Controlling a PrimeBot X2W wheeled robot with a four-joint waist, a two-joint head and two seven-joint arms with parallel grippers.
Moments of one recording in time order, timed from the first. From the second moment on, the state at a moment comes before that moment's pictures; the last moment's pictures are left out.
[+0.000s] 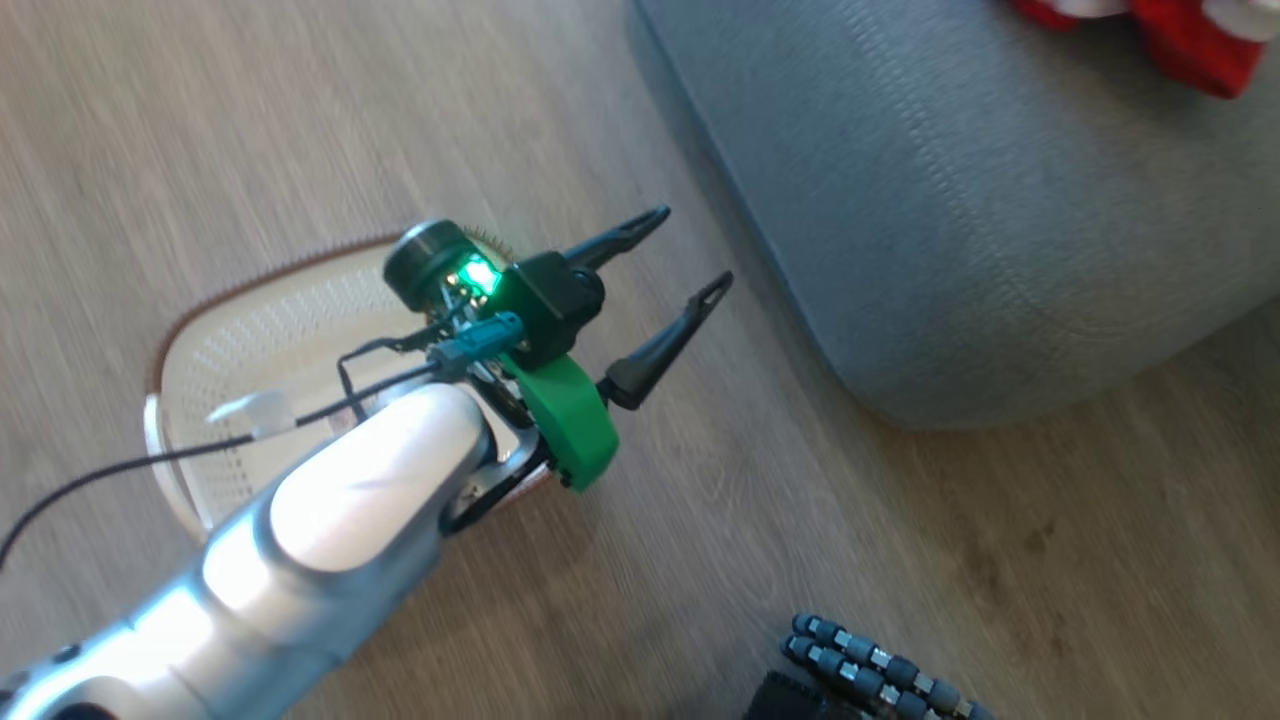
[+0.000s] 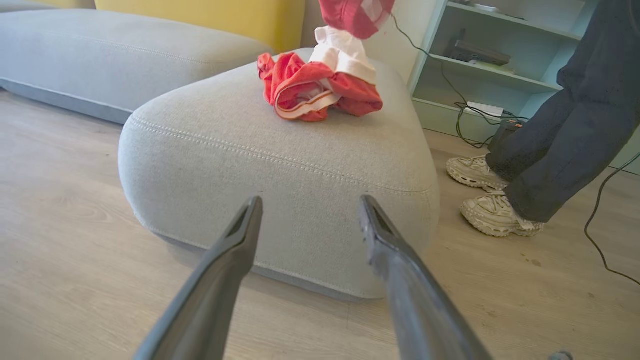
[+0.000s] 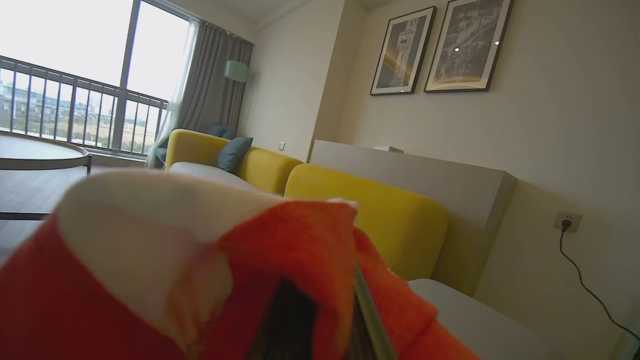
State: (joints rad) left arm -0.76 0.27 -0.99 0.32 -0.53 -0.13 -0.23; right arm -0.85 -0.32 -0.16 0.30 0.21 0.12 -0.26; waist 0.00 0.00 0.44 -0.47
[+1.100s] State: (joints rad) left arm -0.78 0.39 -0.99 0.20 -0.53 -0.09 -0.19; right arm -1.19 -0.34 -0.70 0.92 -0.22 0.12 -0.24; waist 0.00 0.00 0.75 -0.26
